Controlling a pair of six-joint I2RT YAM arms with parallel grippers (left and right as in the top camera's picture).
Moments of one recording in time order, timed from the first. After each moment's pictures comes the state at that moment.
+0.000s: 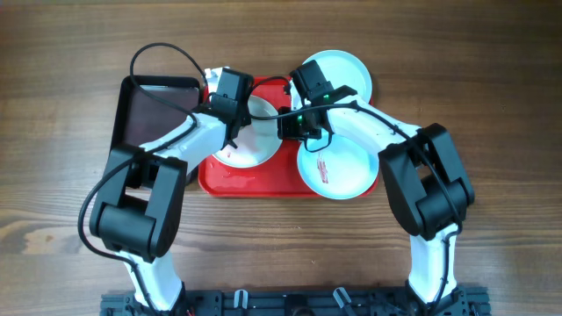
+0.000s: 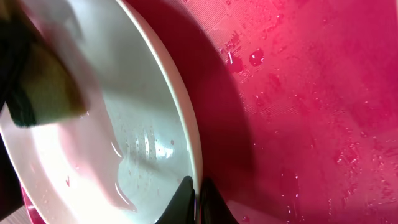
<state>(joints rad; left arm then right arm) -0.35 1.95 1.13 -0.18 -0.32 -0.46 0.49 2.12 1.41 -0.49 -0.38 0.48</state>
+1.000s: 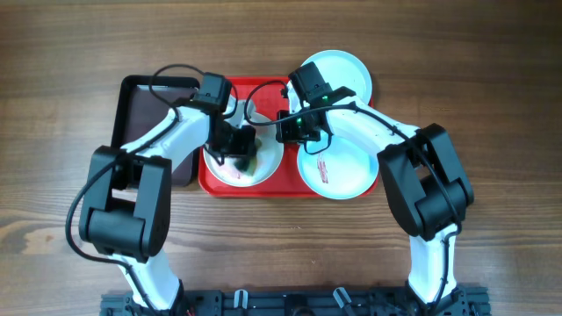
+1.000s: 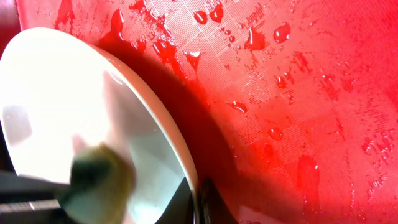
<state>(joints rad) -0.25 1.94 1.15 -0.64 0.48 -0.07 0.50 2.12 1.41 -0.50 -0.40 0.45</state>
